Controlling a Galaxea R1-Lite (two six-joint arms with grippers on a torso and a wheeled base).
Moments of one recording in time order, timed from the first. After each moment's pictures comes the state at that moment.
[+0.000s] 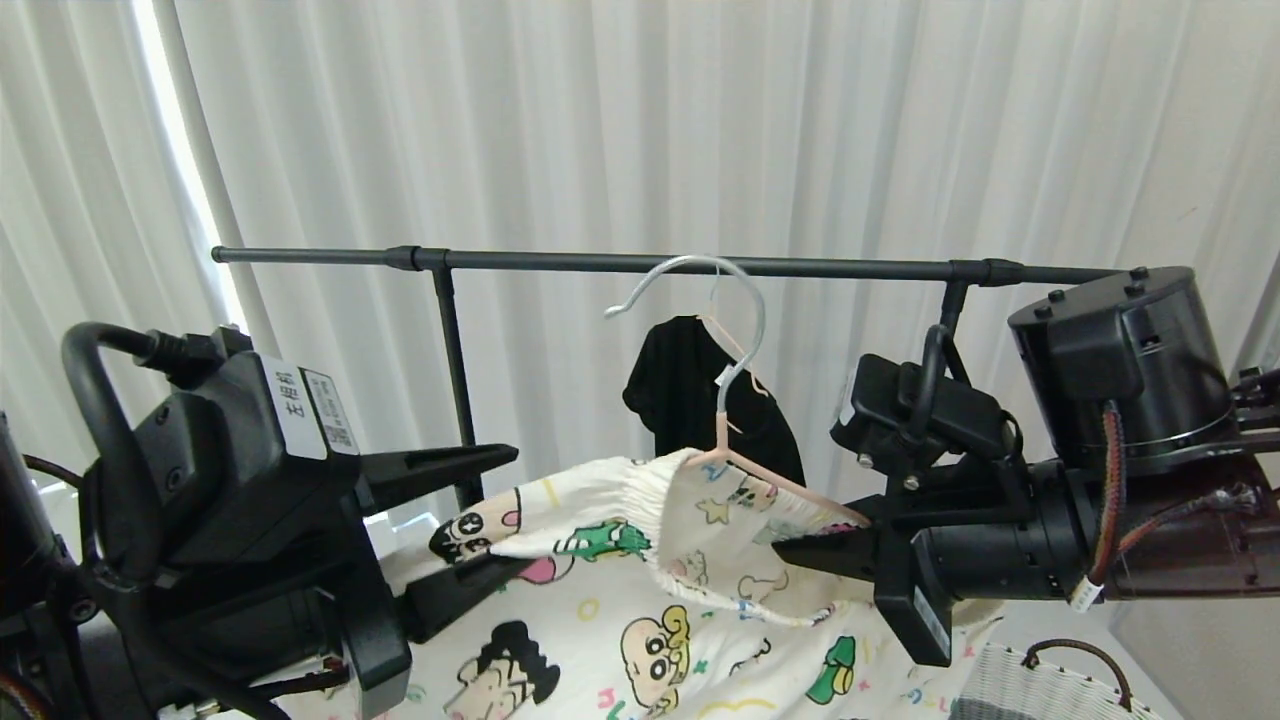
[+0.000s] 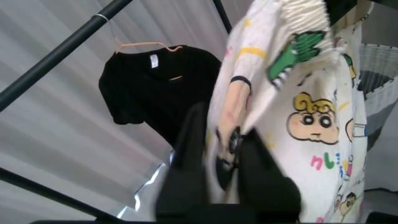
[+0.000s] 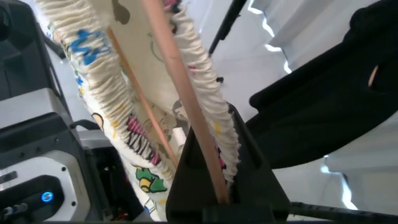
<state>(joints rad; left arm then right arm) -0.69 1.19 -0.59 -0.39 -0.16 0.47 0.87 1.53 -1.00 0.03 0.23 -0.27</state>
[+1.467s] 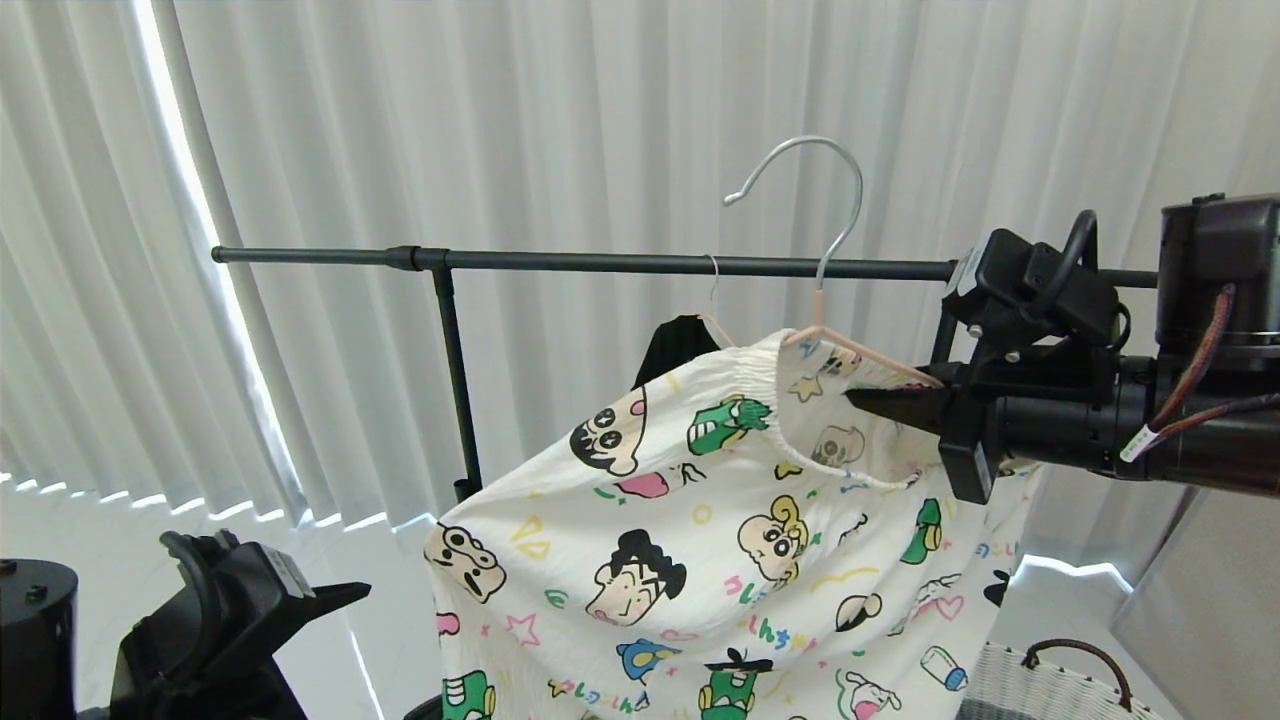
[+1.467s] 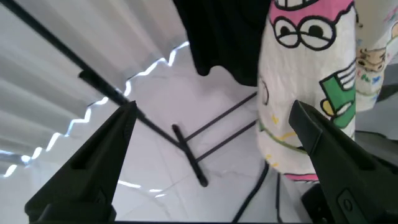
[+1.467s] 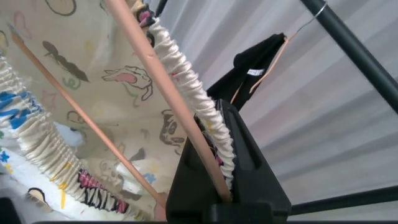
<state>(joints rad) -0.34 1.13 -0.22 -0.39 -0.26 0.38 0.63 1.48 -0.98 -0.21 0.24 -0.45</state>
